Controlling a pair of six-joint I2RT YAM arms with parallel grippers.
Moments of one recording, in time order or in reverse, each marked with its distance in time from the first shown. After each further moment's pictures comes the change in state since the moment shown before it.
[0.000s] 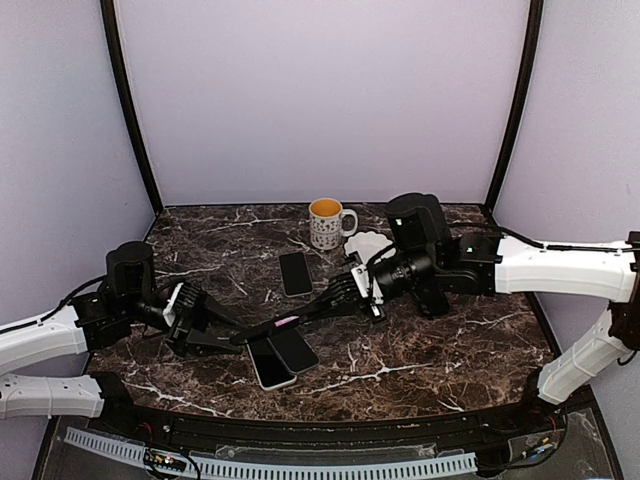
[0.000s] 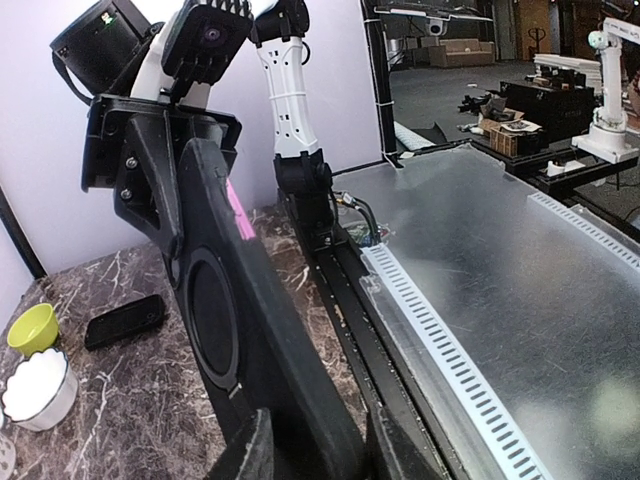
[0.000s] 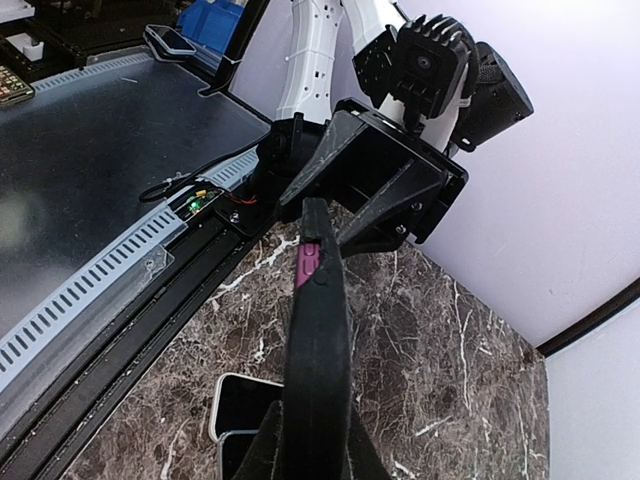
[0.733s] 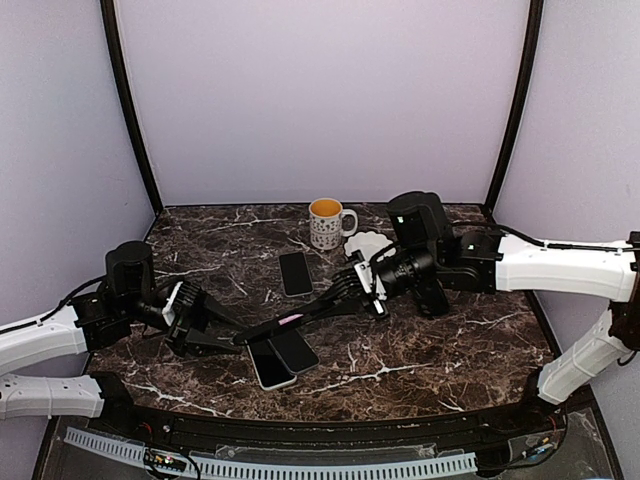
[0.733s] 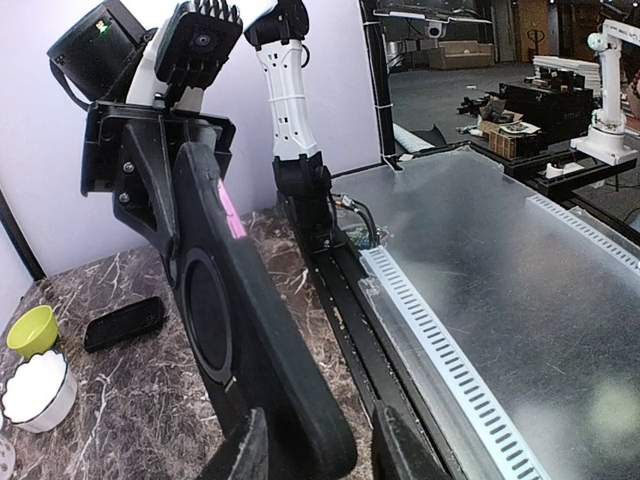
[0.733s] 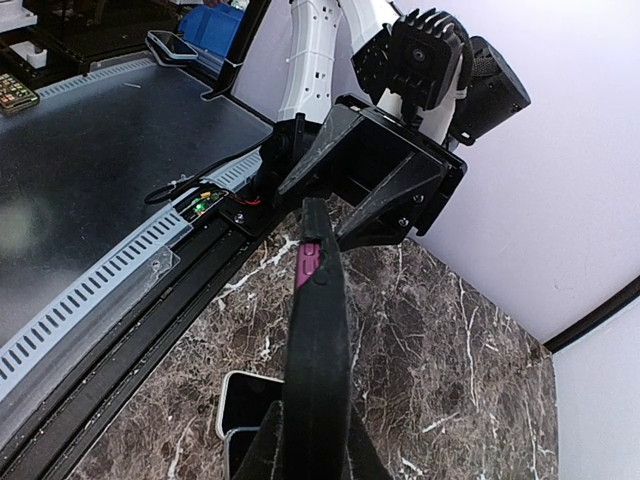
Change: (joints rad) left arm 0.000 -0.003 0.000 0.005 0.005 -0.010; right arm -0.019 -0.003 0.000 -0.015 -0.027 0.008
